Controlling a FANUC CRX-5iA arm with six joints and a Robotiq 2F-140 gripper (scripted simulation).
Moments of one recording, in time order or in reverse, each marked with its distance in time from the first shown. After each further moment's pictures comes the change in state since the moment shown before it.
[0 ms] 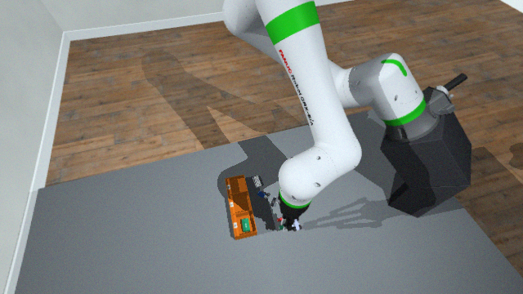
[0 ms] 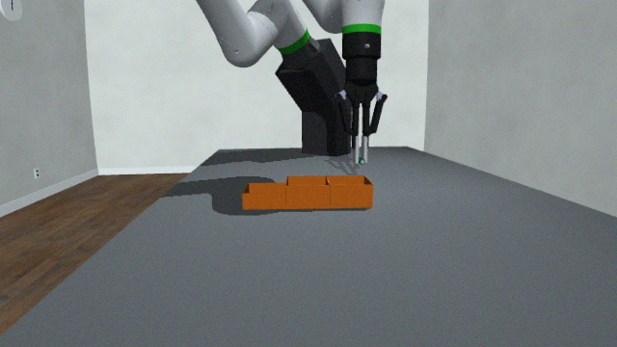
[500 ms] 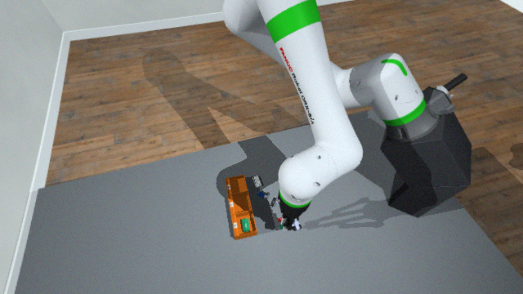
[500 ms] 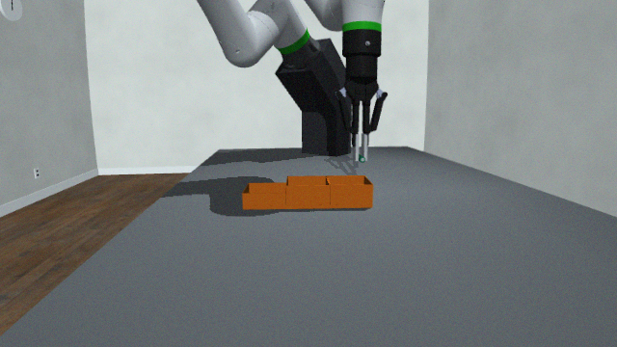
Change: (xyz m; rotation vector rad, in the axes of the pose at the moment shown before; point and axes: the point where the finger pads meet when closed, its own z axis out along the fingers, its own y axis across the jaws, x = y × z) arm 0.000 0.000 -0.005 -0.002 -0.002 0.000
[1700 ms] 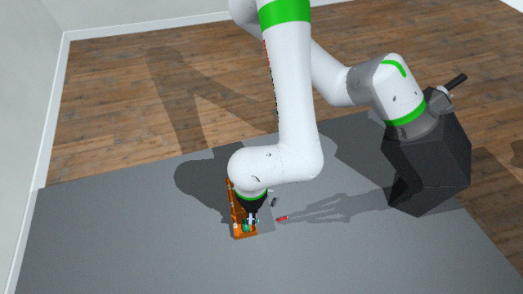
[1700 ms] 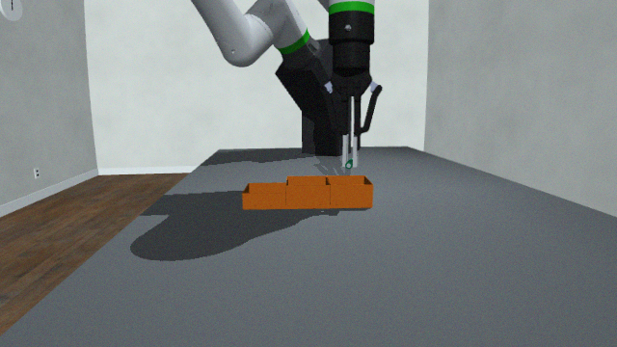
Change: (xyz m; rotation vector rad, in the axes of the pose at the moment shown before) arm 0.112 0.052 -0.007 0.004 0.000 0.368
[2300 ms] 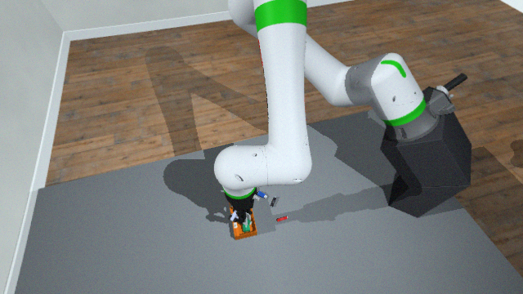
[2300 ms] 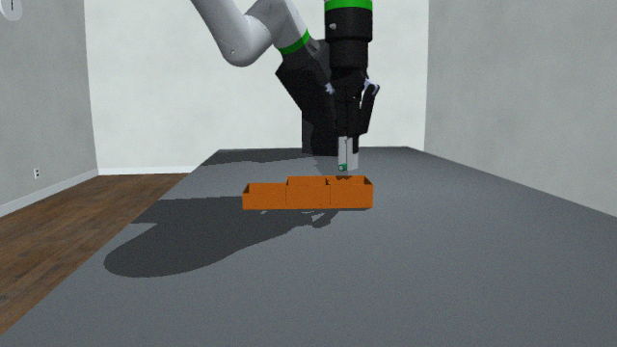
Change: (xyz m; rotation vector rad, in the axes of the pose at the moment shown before) arm 0.026 0.001 0.001 -0.002 -0.020 0.493
